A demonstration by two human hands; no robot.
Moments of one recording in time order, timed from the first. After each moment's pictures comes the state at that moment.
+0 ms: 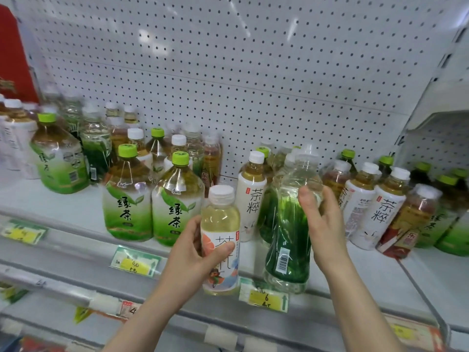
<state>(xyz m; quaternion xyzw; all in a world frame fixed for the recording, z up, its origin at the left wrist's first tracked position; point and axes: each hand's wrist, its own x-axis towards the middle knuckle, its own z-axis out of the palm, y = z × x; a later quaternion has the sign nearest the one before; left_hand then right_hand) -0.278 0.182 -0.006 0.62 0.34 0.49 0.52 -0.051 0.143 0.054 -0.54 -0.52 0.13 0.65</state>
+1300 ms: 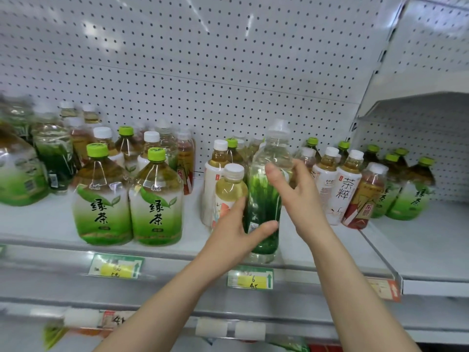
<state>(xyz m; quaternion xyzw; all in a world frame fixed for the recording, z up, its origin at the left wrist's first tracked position) -0.210 0.171 0.027 0.77 0.23 0.37 0.47 -0.063 0.137 0.076 -0.59 -0.52 0.08 0.60</state>
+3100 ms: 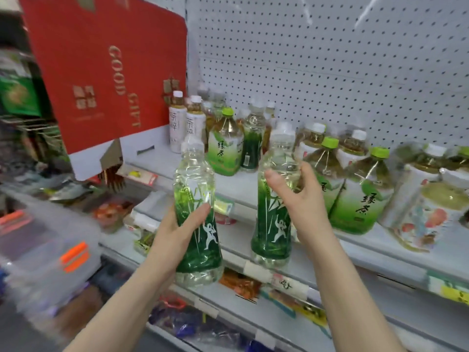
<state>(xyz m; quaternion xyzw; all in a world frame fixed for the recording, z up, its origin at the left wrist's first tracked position) -0.658 0.202 -0.014 0.47 0.43 0.56 0.54 -0.437 0.214 0.041 -0.54 -0.58 0.21 0.57</state>
